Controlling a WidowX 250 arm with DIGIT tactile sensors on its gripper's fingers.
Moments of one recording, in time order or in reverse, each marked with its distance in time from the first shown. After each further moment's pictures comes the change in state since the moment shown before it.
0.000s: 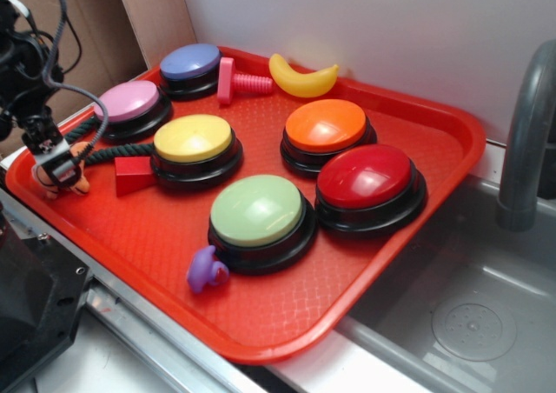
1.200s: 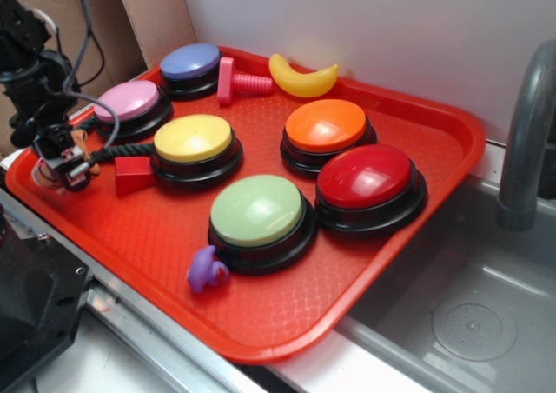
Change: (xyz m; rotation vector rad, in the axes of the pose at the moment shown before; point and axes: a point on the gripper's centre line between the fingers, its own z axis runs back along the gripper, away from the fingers) arm 0.007 -0.007 -0.001 -0.013 0.124 0.179
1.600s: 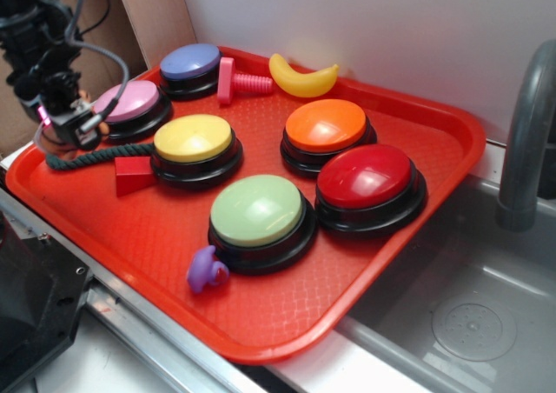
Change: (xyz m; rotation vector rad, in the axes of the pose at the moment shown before) arm 0.015 -0.036 0.053 -0.060 -0.033 0.078
